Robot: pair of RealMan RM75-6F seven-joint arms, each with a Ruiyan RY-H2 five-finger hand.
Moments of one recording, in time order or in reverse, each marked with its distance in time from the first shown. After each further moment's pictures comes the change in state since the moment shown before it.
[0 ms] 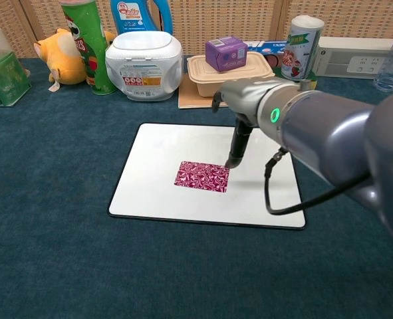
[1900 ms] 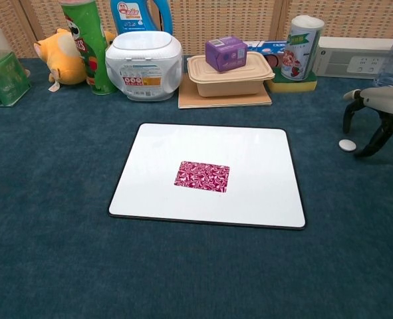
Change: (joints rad) left arm -0.005 -0.028 0.008 -0.029 0.008 -0.009 0.105; right arm -0.268 0.342 -0.238 0.410 -0.346 -0.492 0.657
